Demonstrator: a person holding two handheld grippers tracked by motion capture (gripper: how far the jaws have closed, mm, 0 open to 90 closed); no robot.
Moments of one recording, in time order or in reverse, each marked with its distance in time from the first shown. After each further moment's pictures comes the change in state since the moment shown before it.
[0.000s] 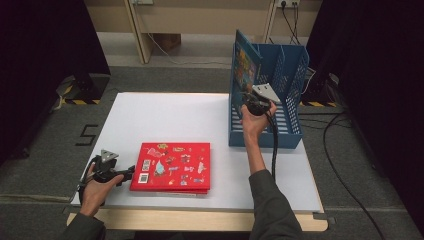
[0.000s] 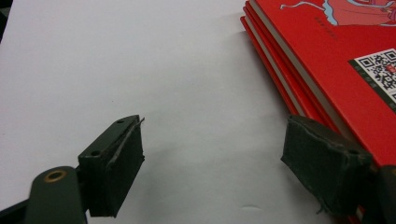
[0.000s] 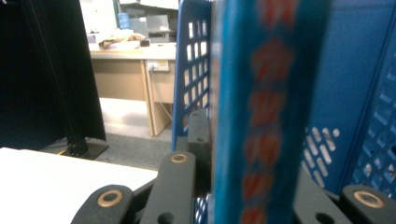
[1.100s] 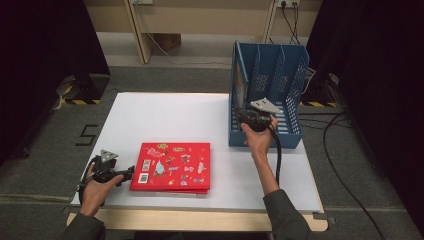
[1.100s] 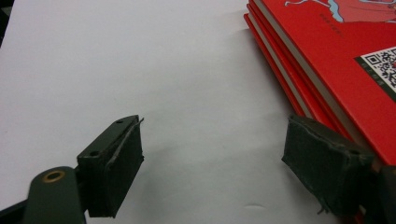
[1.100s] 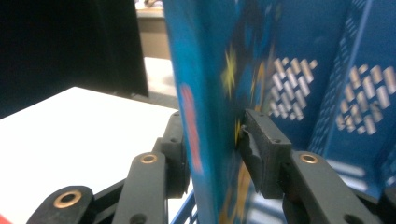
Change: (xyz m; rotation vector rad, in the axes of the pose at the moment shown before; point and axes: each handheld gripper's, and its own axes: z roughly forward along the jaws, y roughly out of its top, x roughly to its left) left arm 0.001 -0.001 0.000 0.006 0.007 0.002; right arm 0.005 -0.027 -0.039 0.170 0.195 -0.009
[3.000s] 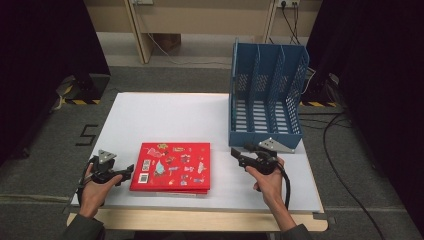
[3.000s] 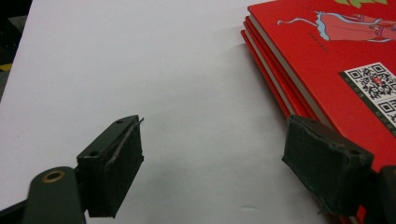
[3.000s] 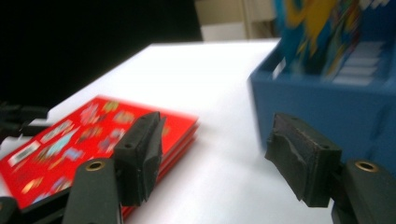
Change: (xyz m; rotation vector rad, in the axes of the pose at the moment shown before) left arm -0.001 0.000 -0.008 -0.052 -0.002 -0.019; right arm 0.027 -0.077 -0.084 0.122 0.241 0.173
